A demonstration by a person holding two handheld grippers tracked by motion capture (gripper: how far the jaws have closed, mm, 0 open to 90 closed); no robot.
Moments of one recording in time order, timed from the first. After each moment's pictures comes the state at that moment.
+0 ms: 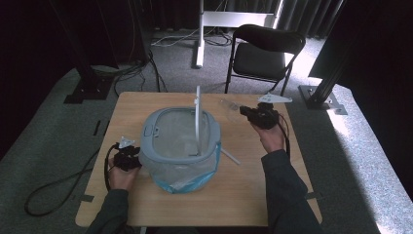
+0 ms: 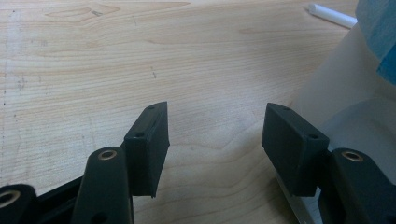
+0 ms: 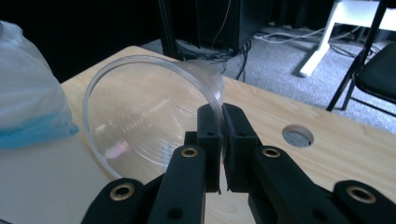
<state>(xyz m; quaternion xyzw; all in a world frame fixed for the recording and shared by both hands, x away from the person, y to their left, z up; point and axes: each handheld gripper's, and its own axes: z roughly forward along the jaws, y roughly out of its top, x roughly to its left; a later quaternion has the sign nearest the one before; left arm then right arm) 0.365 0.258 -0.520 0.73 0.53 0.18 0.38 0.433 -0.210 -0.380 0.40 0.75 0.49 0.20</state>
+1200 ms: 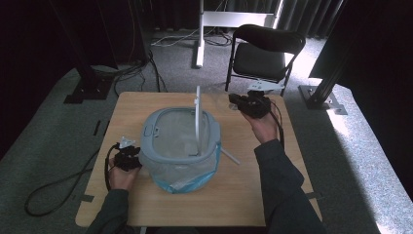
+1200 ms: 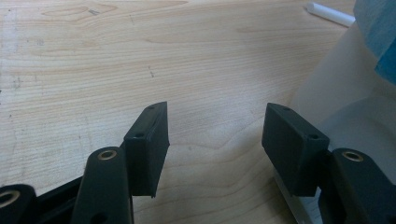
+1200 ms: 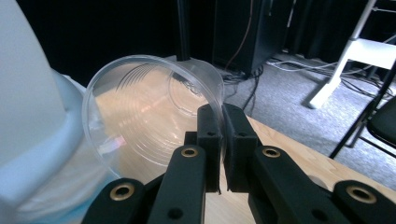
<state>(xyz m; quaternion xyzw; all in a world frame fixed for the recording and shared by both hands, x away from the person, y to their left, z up) 0.365 0.258 -0.521 0.74 0.53 0.18 0.38 0.433 -0.174 -0.331 0.34 0.76 0.51 0.21</state>
